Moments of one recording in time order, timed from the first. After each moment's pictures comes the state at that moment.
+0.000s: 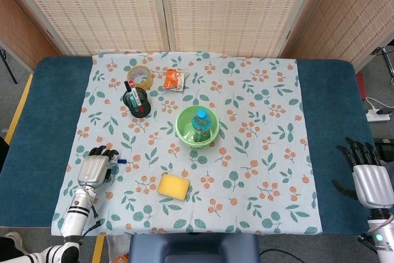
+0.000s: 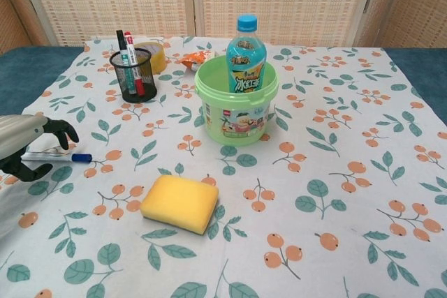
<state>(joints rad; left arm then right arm) -0.44 -1.60 -0.13 -1.39 1.12 1.13 0.44 0.09 -1.11 0.06 -1.60 -1.44 1.42 -0.09</state>
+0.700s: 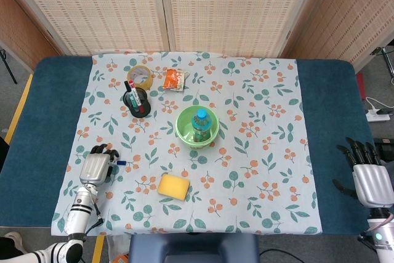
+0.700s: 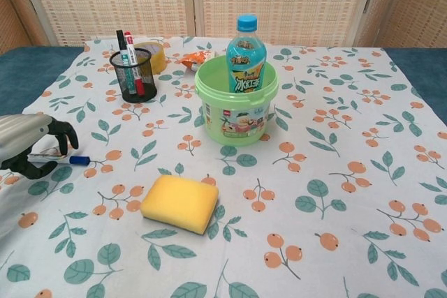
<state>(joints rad) -0.45 -1.65 -0.13 -1.30 1.14 1.14 0.41 0.09 -1.11 0.07 -1.59 -1.43 1.42 -0.09</state>
